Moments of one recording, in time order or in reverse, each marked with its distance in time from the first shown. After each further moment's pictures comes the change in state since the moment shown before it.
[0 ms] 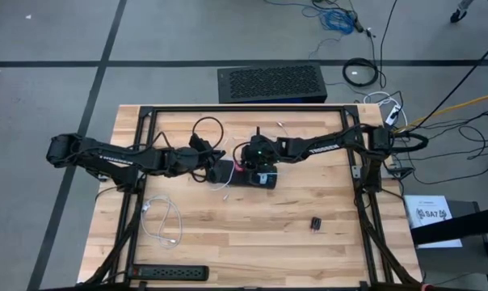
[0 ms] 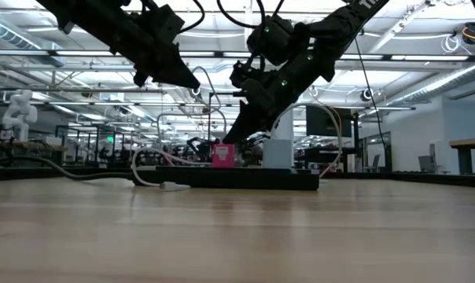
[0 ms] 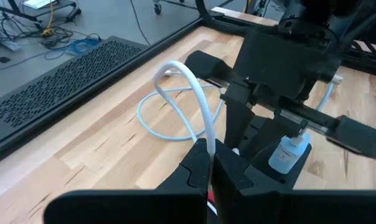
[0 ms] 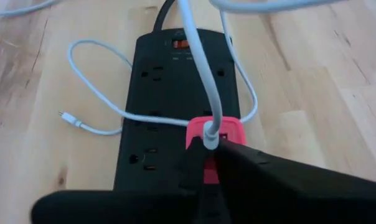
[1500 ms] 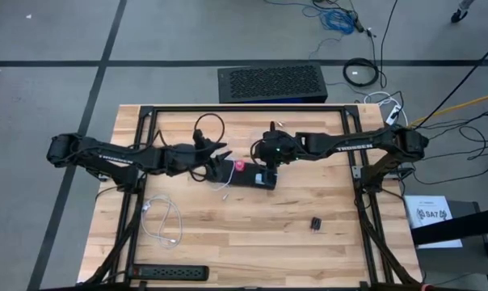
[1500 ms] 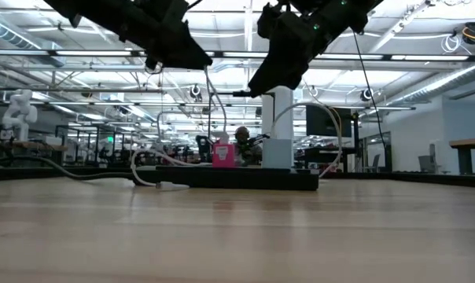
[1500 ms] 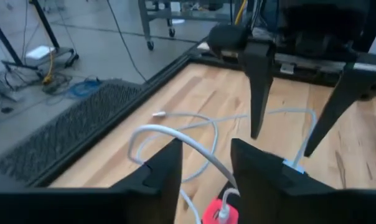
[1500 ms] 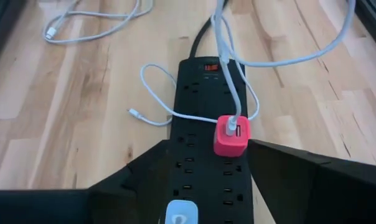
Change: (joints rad) left arm -0.001 0.001 0.027 0.124 0.004 0.186; right arm 0.049 -0.333 -0.007 -0.210 -0.006 0.012
